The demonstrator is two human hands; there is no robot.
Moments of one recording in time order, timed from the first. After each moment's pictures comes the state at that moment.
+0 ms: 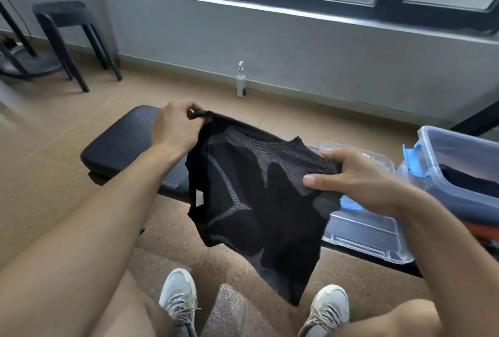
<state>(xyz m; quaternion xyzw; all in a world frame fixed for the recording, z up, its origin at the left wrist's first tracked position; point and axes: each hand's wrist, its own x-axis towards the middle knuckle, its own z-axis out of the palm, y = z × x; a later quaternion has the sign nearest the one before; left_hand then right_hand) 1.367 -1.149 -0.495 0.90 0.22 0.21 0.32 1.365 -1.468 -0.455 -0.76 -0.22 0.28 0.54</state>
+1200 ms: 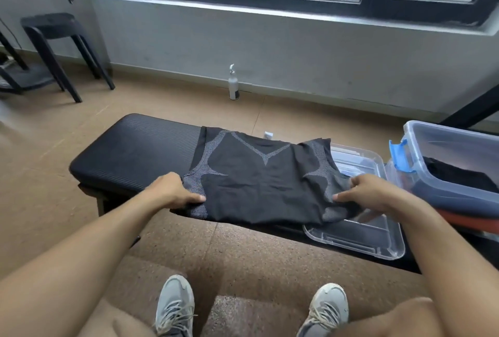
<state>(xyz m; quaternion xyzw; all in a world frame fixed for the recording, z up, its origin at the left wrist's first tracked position) 1.344 -1.144 -0.583 0.93 0.28 -0.18 0.18 1.421 -1.543 -0.528 -0.91 0.06 0.27 0.32</state>
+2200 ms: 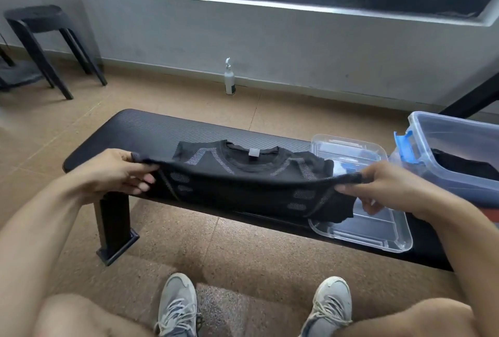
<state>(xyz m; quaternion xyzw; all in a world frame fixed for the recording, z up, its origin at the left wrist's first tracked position) 1.305 -1.076 -0.524 0.77 0.27 -0.09 0.58 1.392 -1.541 -0.494 -0.91 -0.07 0.24 0.34</state>
